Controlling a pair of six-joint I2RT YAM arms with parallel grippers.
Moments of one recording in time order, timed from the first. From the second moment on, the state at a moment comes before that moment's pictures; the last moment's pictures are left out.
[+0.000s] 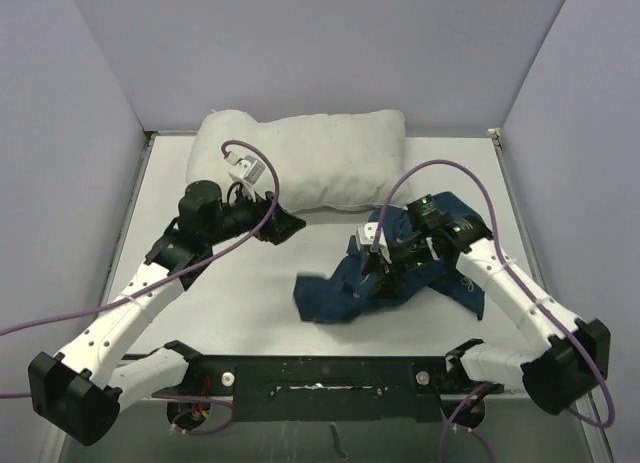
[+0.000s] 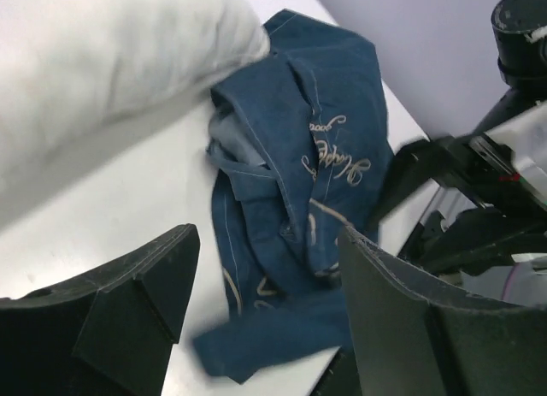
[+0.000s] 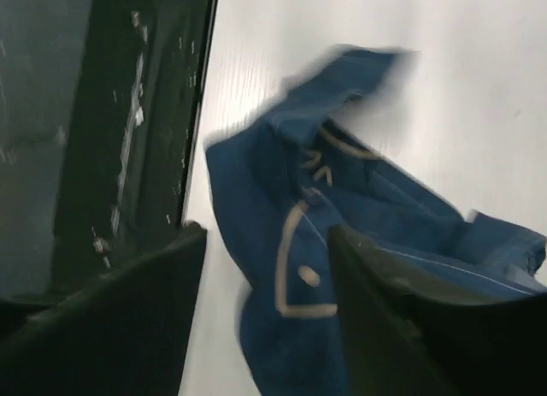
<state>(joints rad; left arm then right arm) -0.49 1.07 0.98 -0.13 0.45 -0.37 0.48 1.14 1.06 -0.96 -0.94 -0.90</state>
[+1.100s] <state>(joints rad) -0.92 1.29 0.60 -0.23 0.06 -0.69 0.13 1.57 1.15 -0.62 -0.50 -0.66</state>
